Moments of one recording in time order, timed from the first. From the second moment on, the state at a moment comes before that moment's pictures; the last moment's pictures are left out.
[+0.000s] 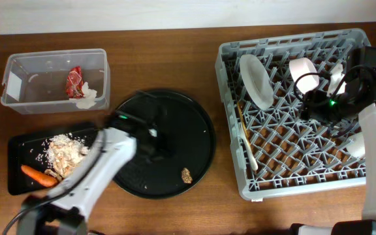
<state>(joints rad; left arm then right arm) -0.44 1.57 1.08 -0.97 0.14 -0.56 -0.21 1.51 1.55 -1.37 -0.14 0.12</state>
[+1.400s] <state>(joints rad) 0.01 1.53 1.08 -0.98 0.04 -0.69 -0.21 1.51 1.55 -1.37 -0.14 0.12</state>
